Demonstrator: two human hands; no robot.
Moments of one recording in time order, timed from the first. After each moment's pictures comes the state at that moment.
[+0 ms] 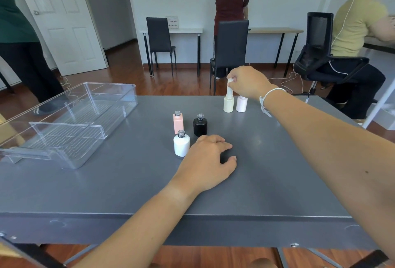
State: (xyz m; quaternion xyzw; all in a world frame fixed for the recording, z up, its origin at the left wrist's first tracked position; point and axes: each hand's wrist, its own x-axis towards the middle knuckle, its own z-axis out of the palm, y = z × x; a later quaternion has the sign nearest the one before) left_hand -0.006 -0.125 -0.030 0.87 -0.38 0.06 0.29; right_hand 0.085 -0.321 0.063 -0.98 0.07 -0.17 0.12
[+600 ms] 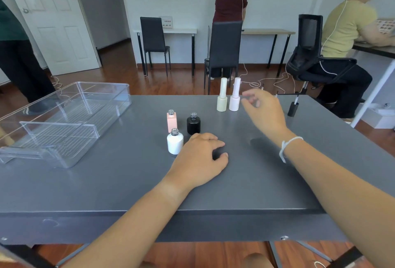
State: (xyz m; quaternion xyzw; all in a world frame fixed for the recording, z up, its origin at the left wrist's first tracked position) left_hand -0.005 -0.124 -0.030 0.87 -0.38 0.04 0.31; right_hand 0.006 -0.330 0.000 -0.87 0.12 -0.35 0.31
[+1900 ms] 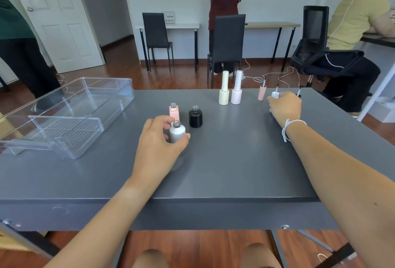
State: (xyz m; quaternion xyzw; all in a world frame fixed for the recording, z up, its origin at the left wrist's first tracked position) left_hand -0.007 -0.065 -0.021 0.84 -0.17 0.16 0.49; right_hand 0.020 -0.383 -0.016 -0.80 0.36 -0.31 0.36
